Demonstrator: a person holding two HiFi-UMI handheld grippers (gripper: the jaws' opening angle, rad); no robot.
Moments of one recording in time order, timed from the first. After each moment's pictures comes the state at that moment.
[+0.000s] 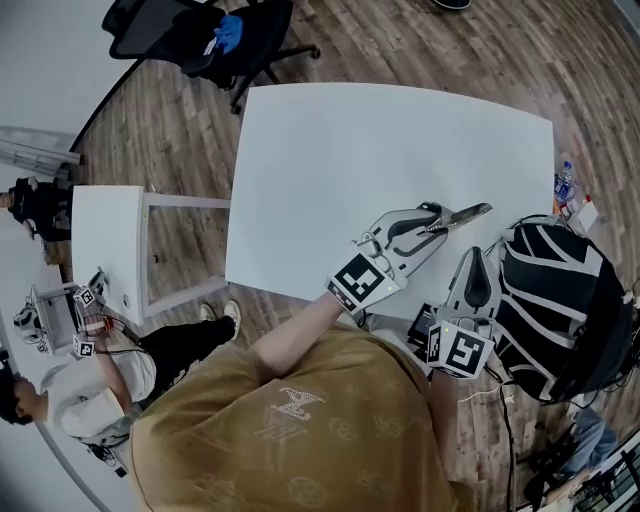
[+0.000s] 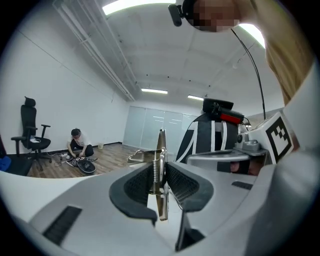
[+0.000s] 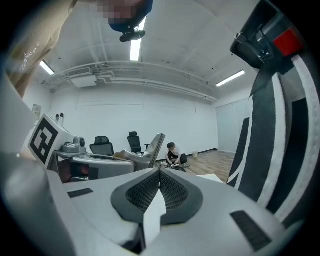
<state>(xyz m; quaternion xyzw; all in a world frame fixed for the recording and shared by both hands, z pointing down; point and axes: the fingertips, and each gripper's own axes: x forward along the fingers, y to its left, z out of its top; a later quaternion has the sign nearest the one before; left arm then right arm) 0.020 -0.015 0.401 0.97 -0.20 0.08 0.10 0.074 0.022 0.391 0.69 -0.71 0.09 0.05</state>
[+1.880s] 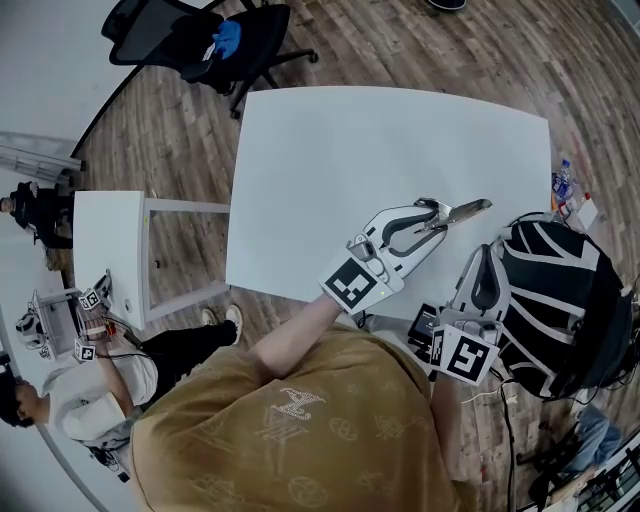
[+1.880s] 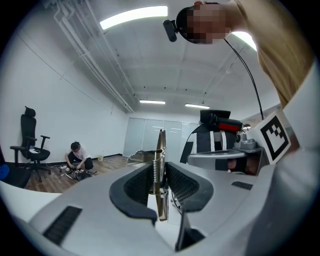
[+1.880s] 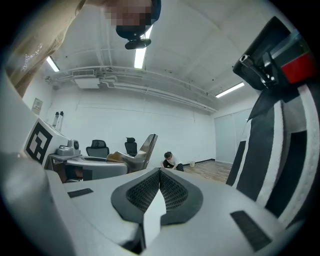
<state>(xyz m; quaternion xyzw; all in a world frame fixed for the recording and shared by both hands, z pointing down) 0.018 -0.018 0.370 0.97 -0.22 0.02 0.07 0.086 0.021 0.356 0.71 -0.71 0.03 0.04</state>
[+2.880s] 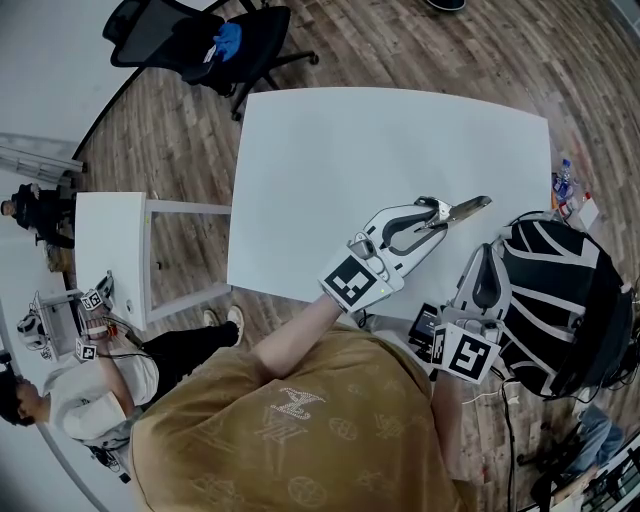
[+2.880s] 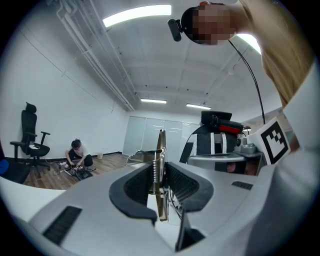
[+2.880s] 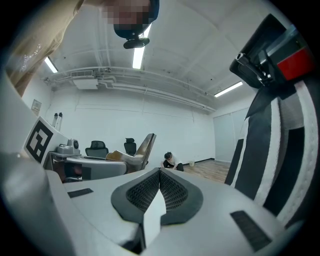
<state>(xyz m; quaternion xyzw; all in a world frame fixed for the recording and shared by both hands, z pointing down) 0.018 -0.019 0.368 0.97 -0.22 0.02 0.09 0.088 0.022 0.356 0.71 -0.70 0.04 0.04</state>
